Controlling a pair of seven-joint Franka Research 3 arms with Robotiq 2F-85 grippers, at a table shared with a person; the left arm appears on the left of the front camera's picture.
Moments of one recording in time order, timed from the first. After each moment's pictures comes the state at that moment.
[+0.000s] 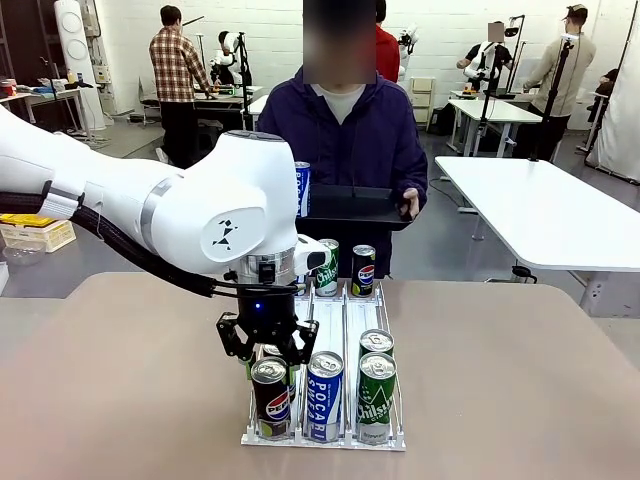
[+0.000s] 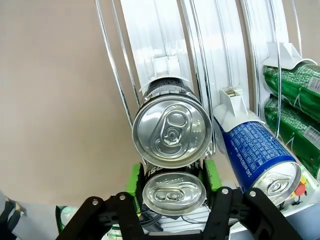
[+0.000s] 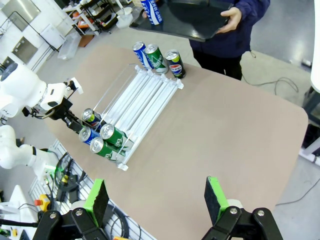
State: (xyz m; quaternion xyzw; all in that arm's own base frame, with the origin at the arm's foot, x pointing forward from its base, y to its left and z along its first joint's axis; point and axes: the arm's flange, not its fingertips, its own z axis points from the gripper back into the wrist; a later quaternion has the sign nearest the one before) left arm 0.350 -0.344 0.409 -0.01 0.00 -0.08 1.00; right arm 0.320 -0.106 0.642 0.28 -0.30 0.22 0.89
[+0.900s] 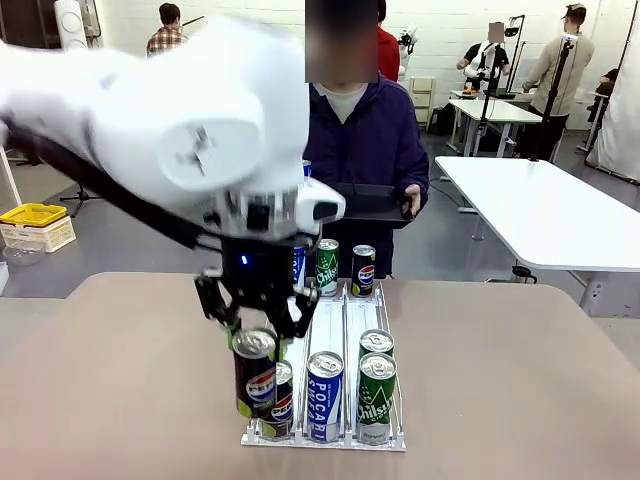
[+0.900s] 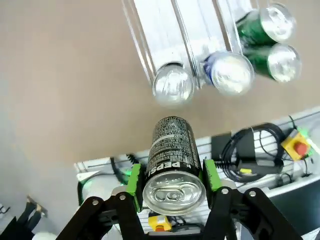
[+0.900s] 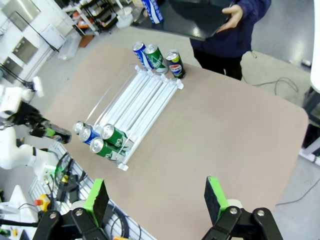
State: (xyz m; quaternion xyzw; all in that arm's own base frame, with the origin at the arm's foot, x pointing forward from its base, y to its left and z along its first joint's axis) left arm 0.264 -0.351 0.537 0.03 -0.03 -0.11 0.99; right arm 0.320 -0.106 0.642 0.28 -0.30 0.22 0.89
